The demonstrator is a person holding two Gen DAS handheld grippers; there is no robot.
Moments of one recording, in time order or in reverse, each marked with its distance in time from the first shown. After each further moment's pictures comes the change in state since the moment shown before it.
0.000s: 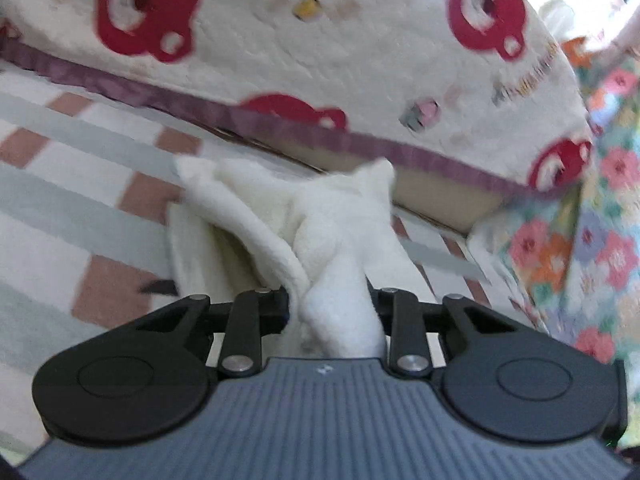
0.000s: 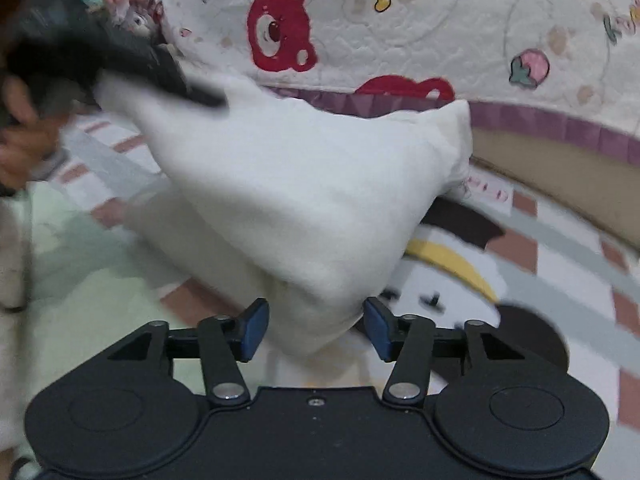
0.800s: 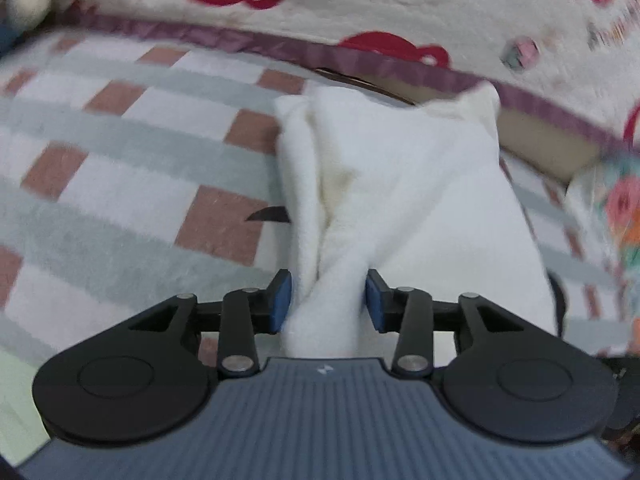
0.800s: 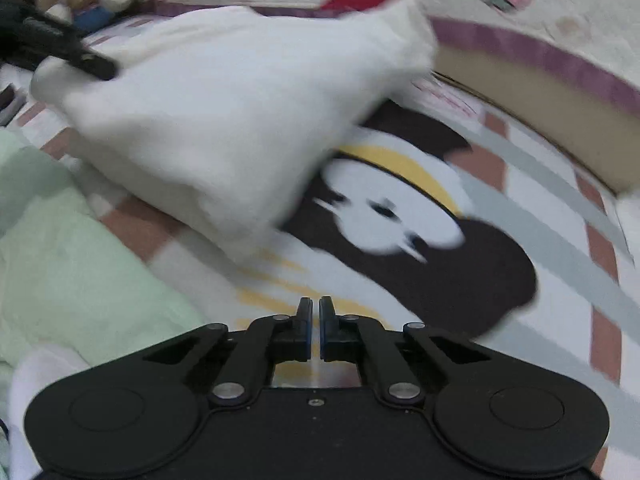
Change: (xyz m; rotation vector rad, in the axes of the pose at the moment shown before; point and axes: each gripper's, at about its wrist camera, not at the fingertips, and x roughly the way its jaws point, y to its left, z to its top) left arm -0.010 -0.004 -0.013 -0.045 0.152 0.265; right arm -0.006 -0.042 -0.036 0.092 0.235 -0.032
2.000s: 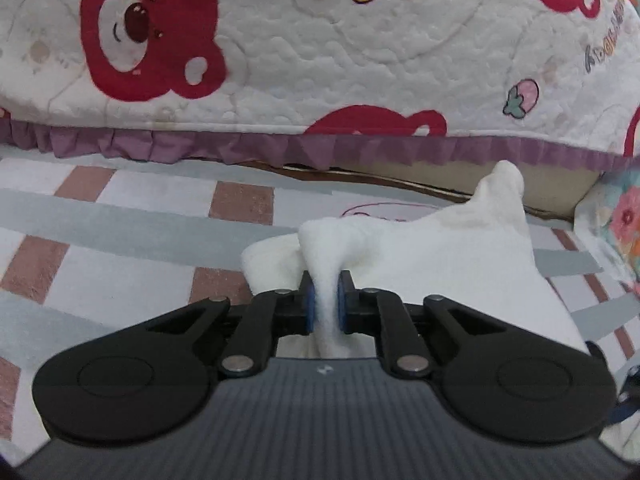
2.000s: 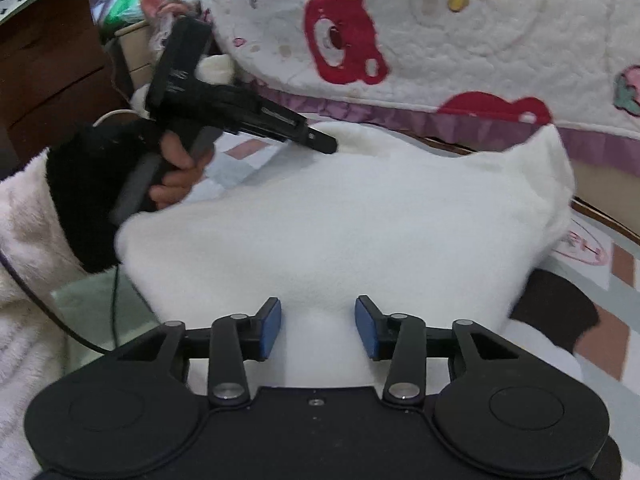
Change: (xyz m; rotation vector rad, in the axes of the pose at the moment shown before) left arm 0.112 0.004 0.100 0.223 -0.178 -0.089; right arm 0.024 0.053 0.125 -0.136 -0.187 0.372
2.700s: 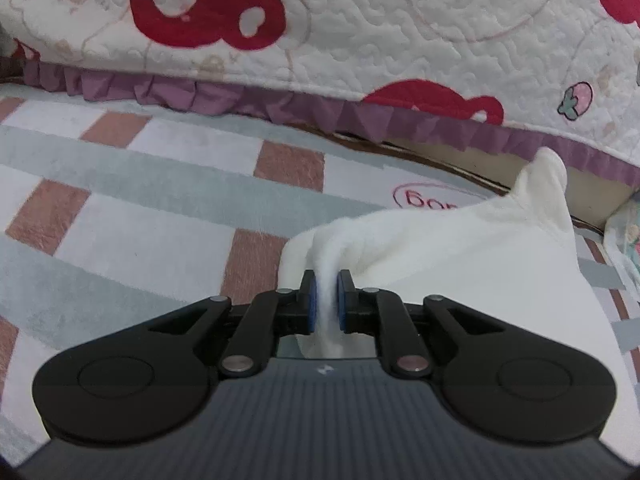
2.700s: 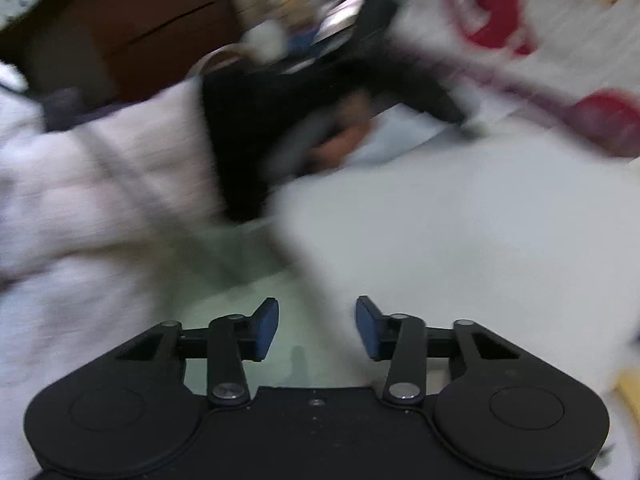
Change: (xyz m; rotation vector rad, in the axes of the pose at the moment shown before) left arm 0.013 0.028 -0.009 -0.112 0.051 0.081; right arm 0.002 0.071 0.002 -0.164 0.182 0.314
